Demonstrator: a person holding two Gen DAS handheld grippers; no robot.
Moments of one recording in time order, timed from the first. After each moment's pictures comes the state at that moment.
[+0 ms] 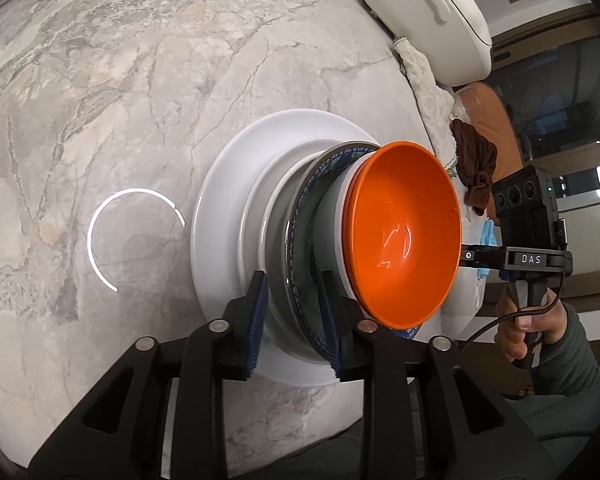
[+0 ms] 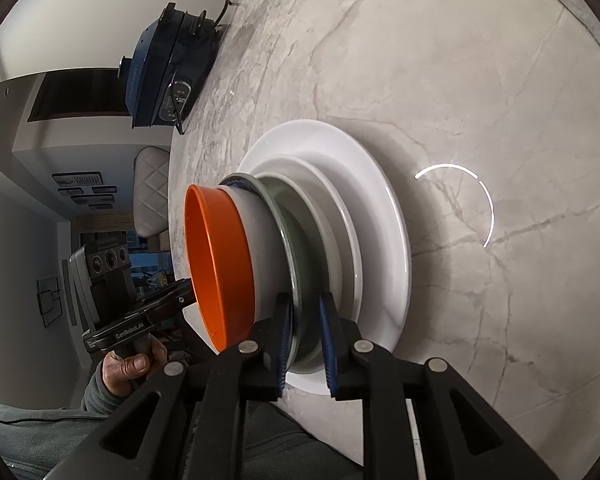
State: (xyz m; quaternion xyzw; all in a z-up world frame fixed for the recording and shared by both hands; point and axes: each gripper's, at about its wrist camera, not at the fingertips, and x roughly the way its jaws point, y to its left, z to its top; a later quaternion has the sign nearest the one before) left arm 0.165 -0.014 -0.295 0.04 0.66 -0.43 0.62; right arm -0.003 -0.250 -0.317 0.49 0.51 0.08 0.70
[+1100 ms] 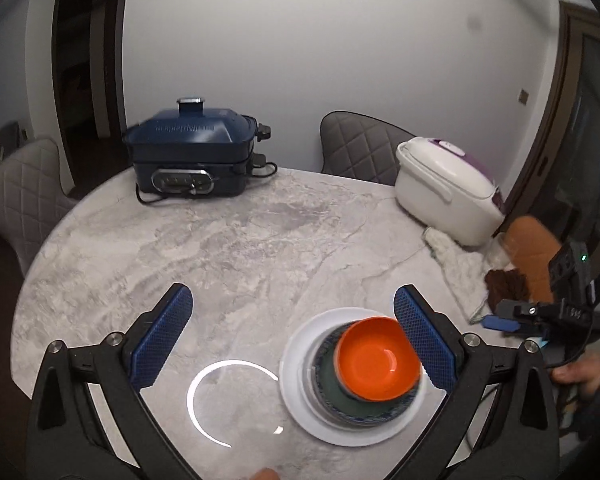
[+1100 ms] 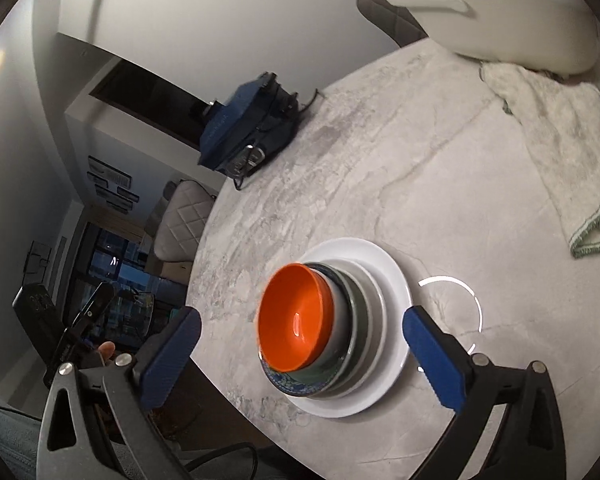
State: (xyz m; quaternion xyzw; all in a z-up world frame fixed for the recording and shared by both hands) left arm 0.076 0.060 -0.081 0.01 0.36 -0.29 0.88; right arm -0.040 -0.266 -0.201 0.38 0.37 0.09 0.84
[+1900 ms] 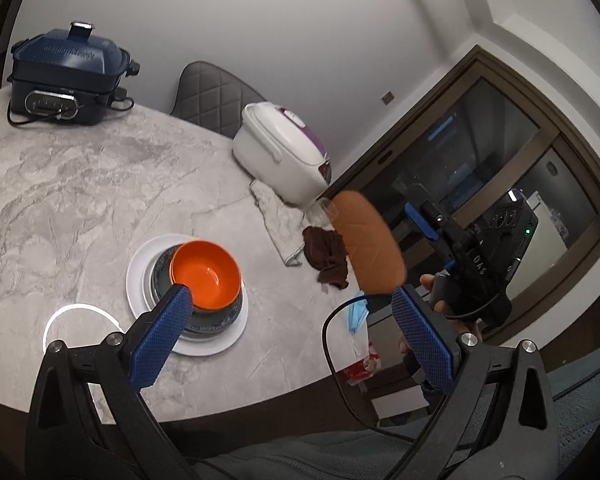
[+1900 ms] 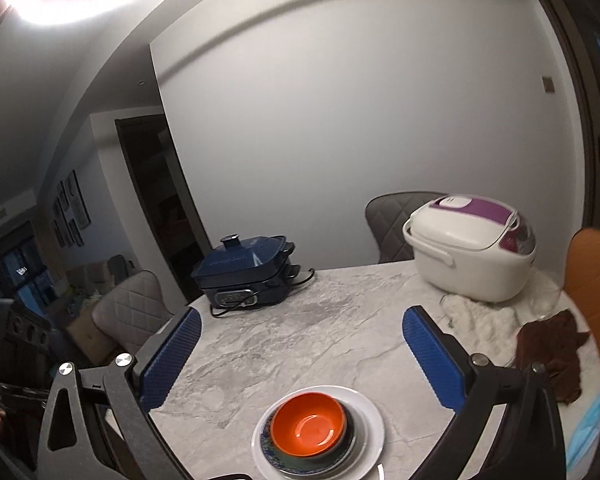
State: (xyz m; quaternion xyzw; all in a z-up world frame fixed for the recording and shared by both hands) left arm 0.006 0.132 -0.035 -0.12 0.43 -0.54 0.72; right arm -0.122 -0.134 -0.023 0.13 0.14 -0.12 0.97
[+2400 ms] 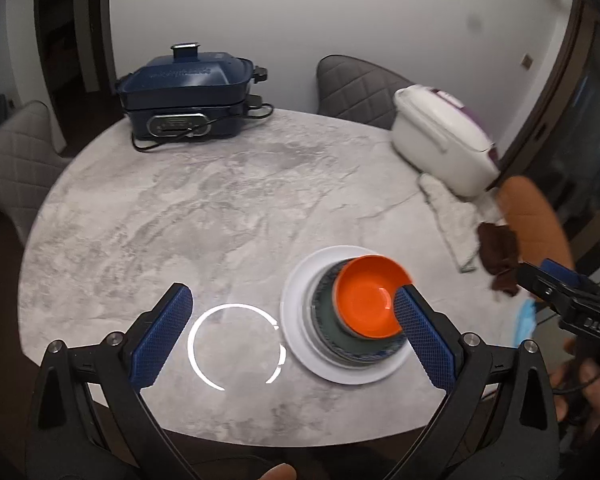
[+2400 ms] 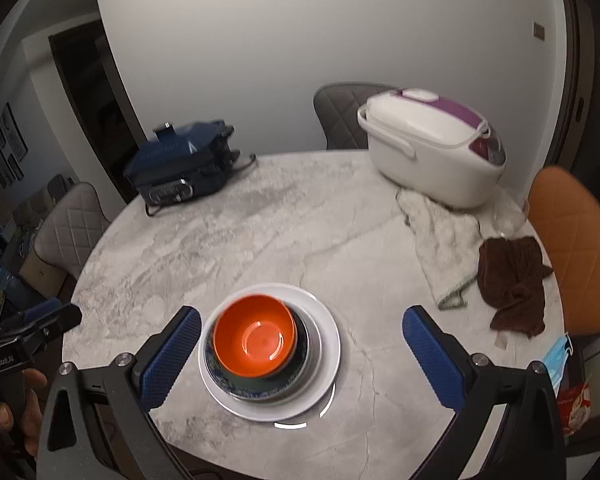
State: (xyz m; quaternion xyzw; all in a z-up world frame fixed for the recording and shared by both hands) left arm 0.061 0.071 -0.077 0.08 0.44 -0.27 0.85; right arm -0.070 -0.157 -0.095 0.16 0.39 -0.18 0.89
